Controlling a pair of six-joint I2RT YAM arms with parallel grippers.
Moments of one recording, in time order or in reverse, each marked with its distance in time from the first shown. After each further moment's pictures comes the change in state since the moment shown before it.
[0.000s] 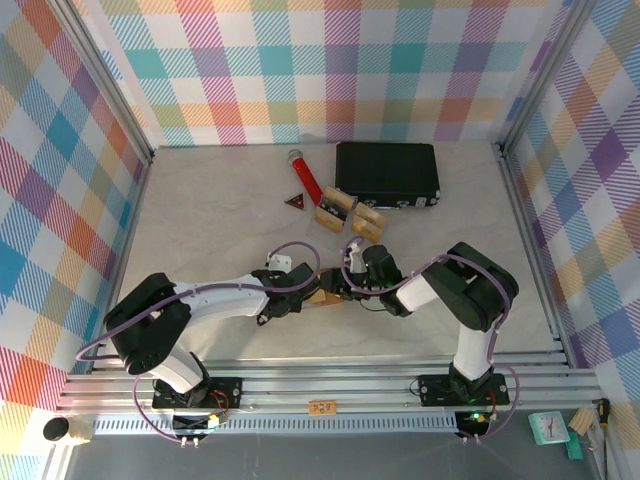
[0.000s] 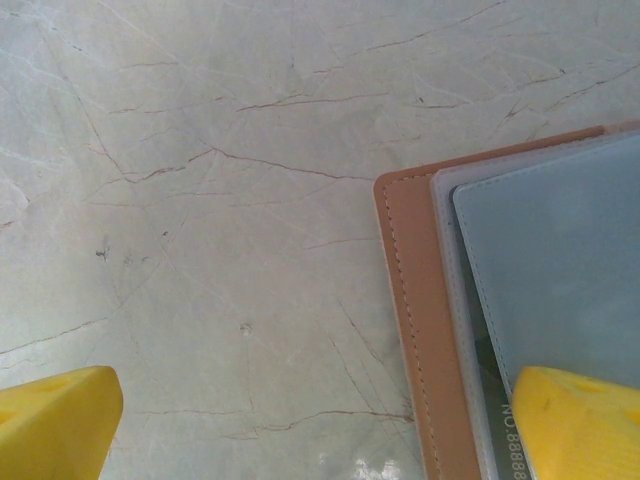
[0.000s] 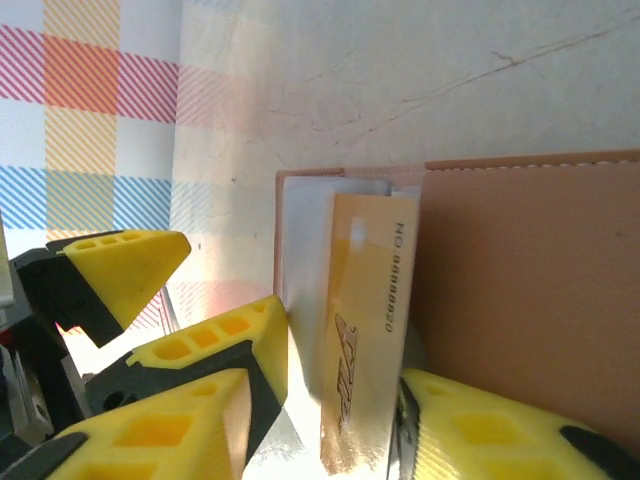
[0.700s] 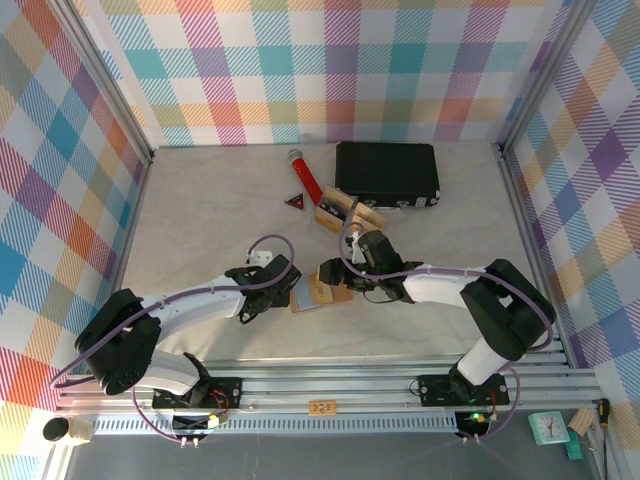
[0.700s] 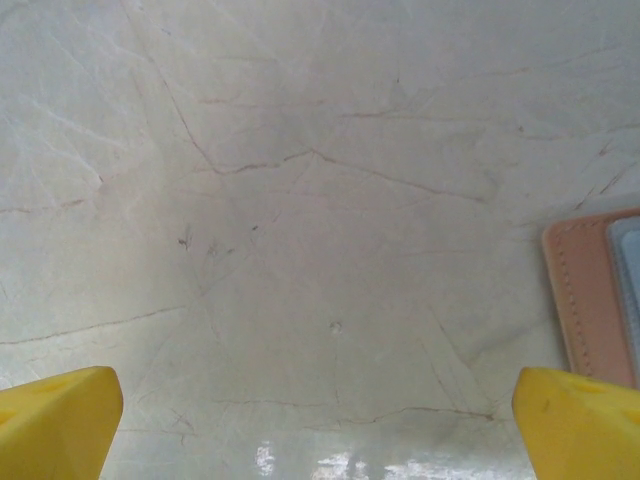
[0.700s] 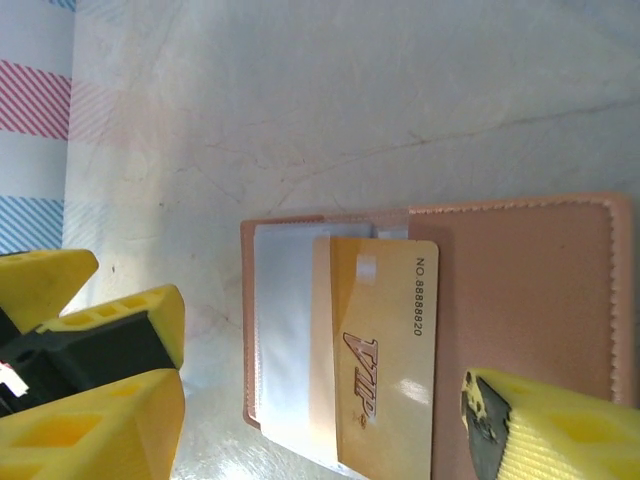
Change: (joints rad) left arm 0.118 -0.156 -0.074 -0.002 0.072 0.023; right arm 0.012 -0.252 0.149 -0.618 0.212 -0.200
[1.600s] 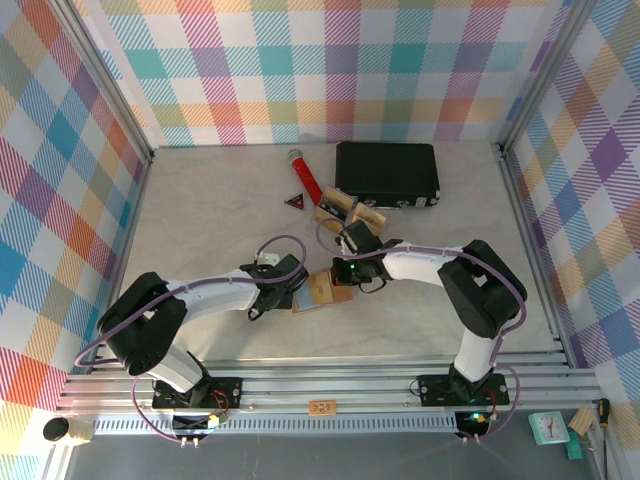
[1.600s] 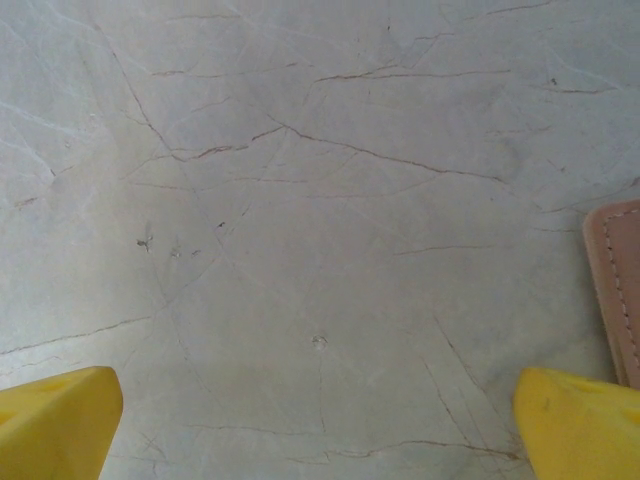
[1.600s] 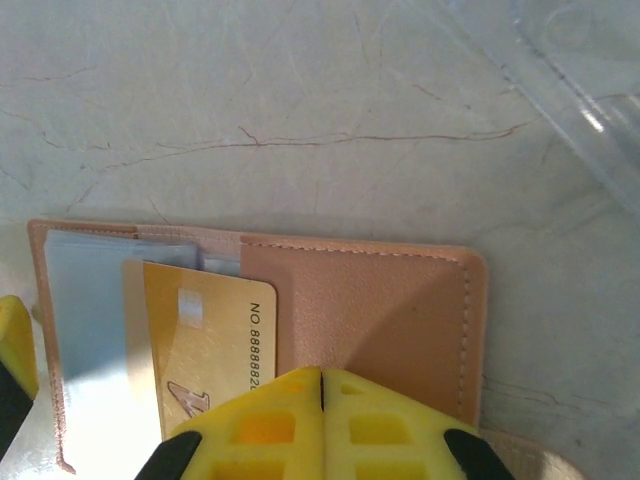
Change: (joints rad) left arm 0.000 0.144 0.047 0.001 -0.002 0.024; right arm 0.011 0.206 0.268 -0.395 0.120 -0.217
